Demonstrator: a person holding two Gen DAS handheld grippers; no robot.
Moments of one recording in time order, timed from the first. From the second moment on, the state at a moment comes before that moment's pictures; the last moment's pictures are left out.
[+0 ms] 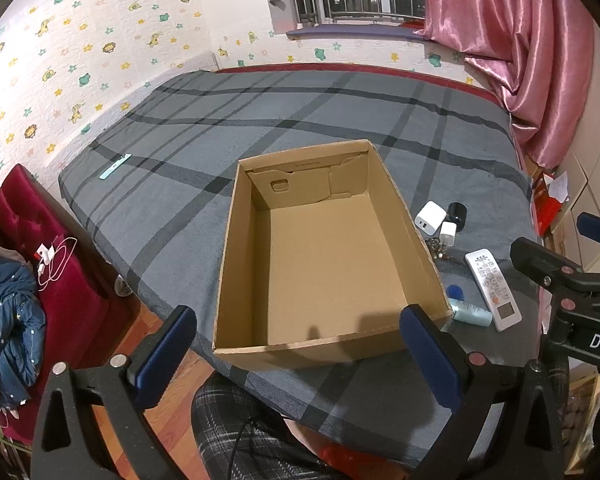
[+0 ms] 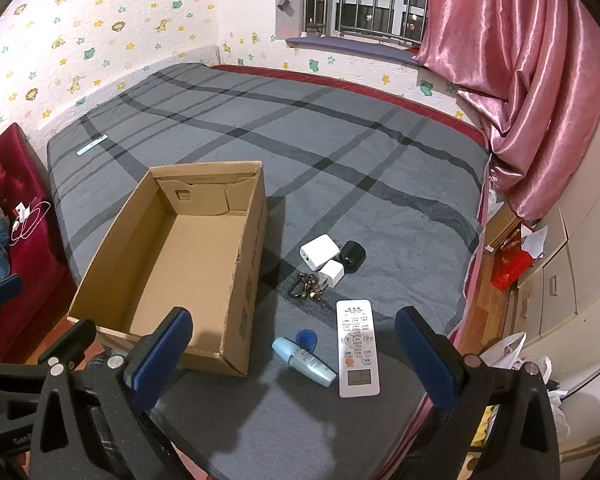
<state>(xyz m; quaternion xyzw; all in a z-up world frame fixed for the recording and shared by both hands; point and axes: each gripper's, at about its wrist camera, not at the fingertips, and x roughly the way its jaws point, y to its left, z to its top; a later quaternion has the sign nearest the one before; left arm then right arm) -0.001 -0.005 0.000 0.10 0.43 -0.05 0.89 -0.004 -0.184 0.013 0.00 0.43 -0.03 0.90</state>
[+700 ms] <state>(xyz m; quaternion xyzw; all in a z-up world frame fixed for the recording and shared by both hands) 0.002 -0.005 -0.001 0.10 0.43 -0.05 0.89 -0.005 -0.187 0.014 0.00 0.43 -0.03 0.90</state>
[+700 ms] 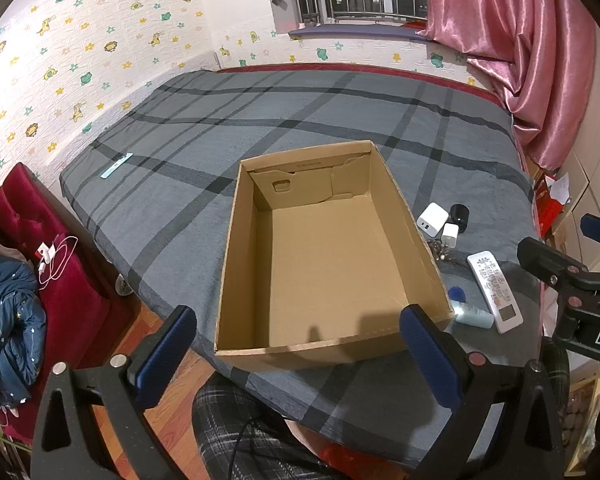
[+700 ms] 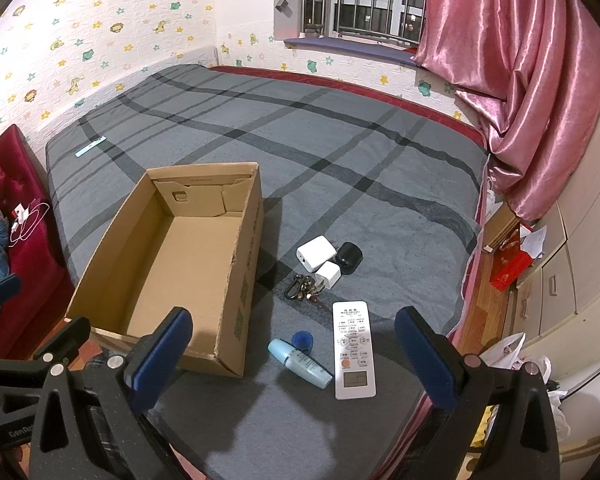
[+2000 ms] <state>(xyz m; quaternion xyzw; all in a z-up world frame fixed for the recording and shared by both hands) 0.062 0.019 -0.031 0.10 0.46 -0.04 0.88 0.013 -0.210 -0.005 0.00 0.44 -0.05 0.89</state>
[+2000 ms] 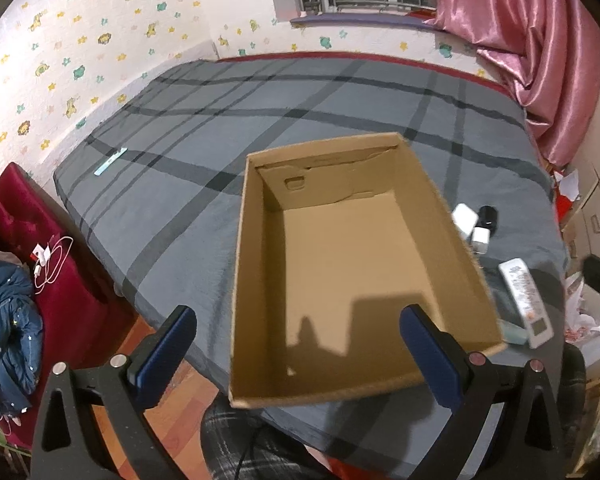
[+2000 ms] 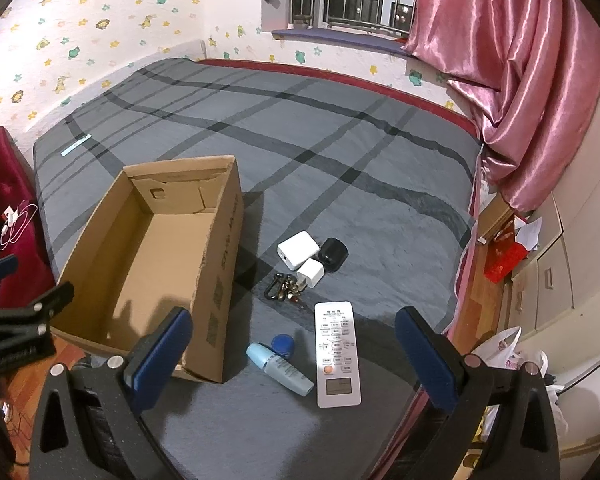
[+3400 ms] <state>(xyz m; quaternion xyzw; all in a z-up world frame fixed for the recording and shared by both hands) 0.180 0.055 -0.127 0.10 0.54 -0.06 0.83 0.020 -0.236 -0.015 0.01 0.45 -0.07 0.89</state>
